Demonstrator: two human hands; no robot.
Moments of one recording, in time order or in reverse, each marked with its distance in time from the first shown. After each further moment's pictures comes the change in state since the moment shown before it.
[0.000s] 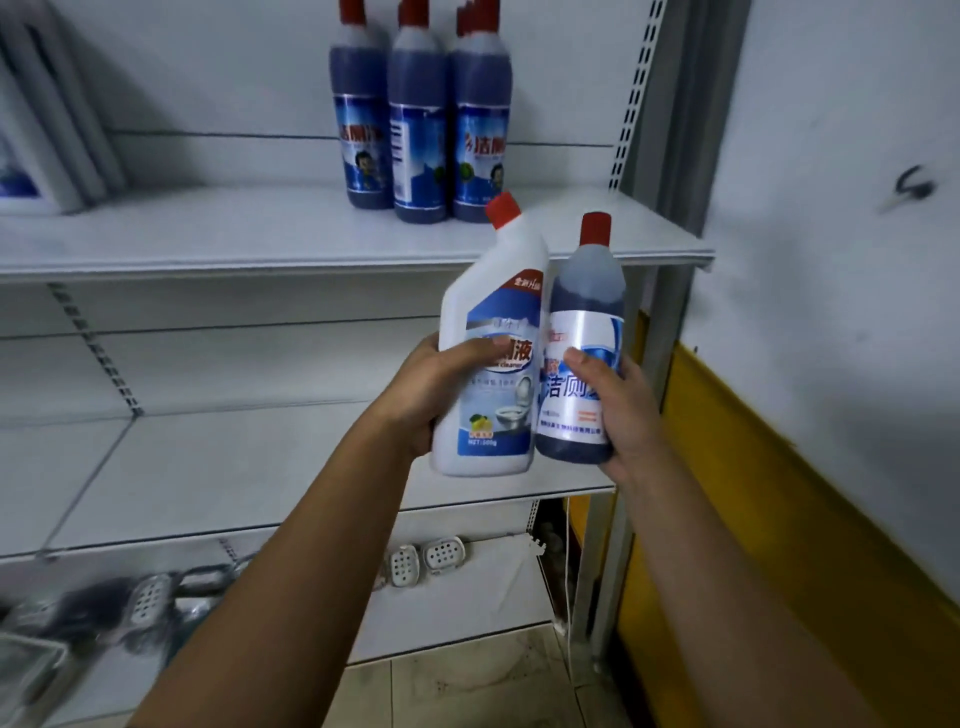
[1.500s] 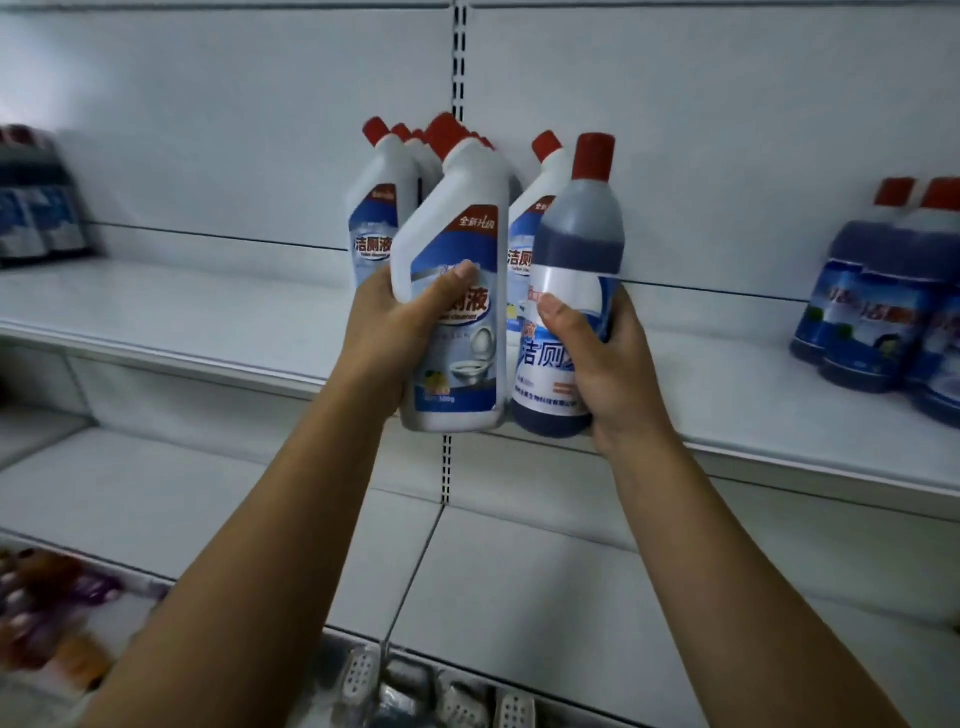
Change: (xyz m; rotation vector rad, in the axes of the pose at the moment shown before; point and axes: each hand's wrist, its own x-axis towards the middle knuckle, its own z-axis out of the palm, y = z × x) left_hand -0.123 0.221 -0.411 0.294 0.735 0.559; right_hand 0.052 0.045 0.510 -0.052 -0.461 -0.357
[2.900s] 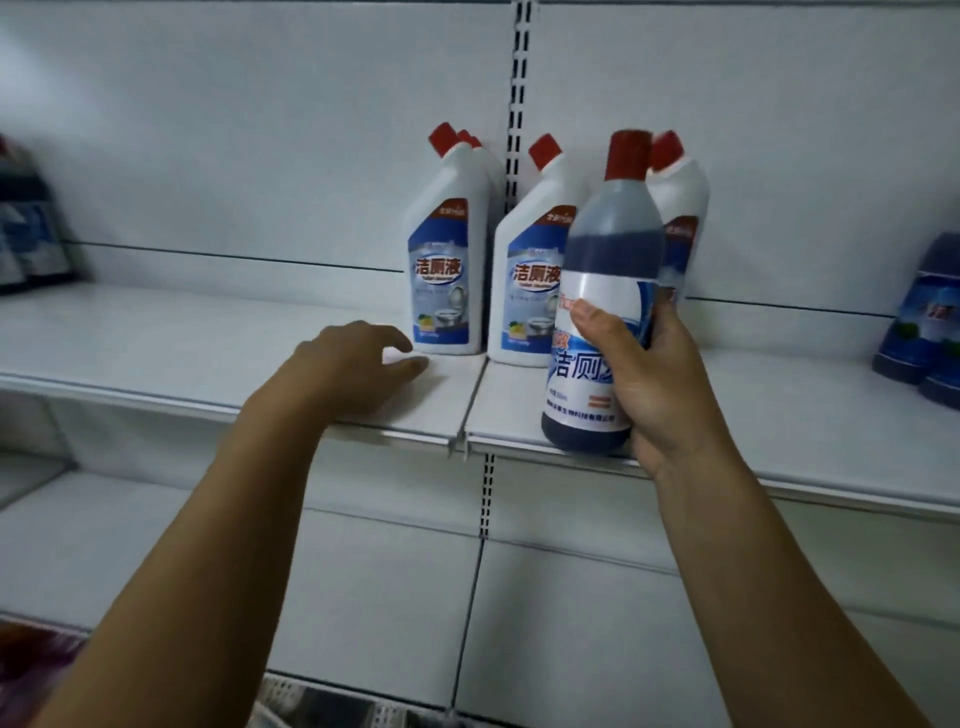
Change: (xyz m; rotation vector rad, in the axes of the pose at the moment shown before) left_hand 0.106 -0.047 -0.142 1.329 -0.355 -0.075; right_hand 0.030 0.020 0.078 -0.053 0.101 0.001
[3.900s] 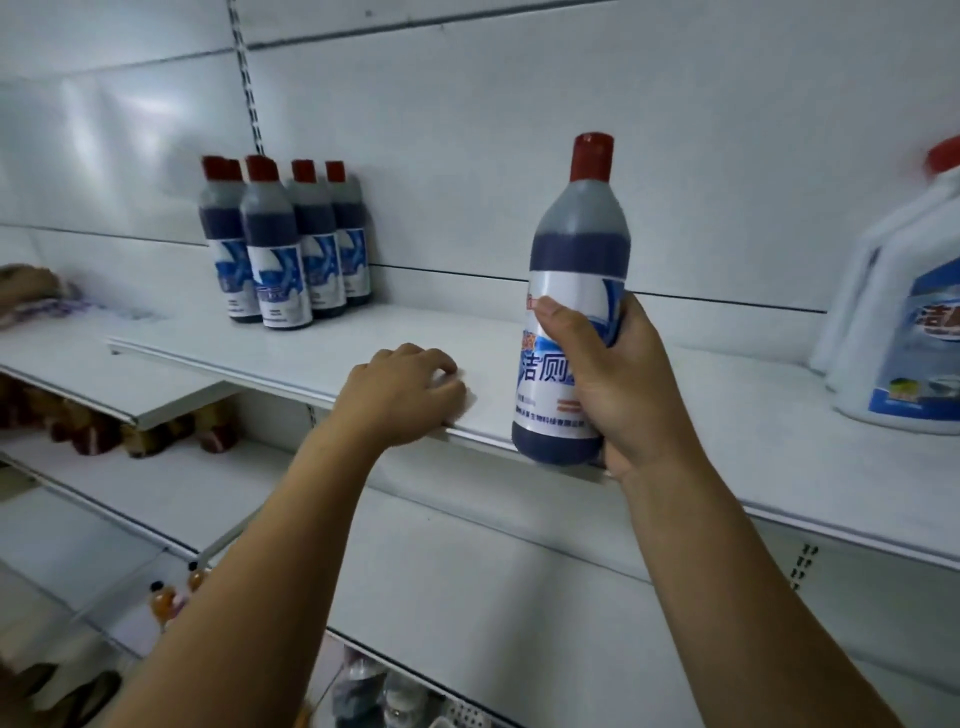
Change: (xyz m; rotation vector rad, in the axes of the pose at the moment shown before) left_hand 0.011 -0.344 -0.079 0.044 0.090 -0.104; right_hand 0.013 0.063 0.397 0.099 -0.192 0.077
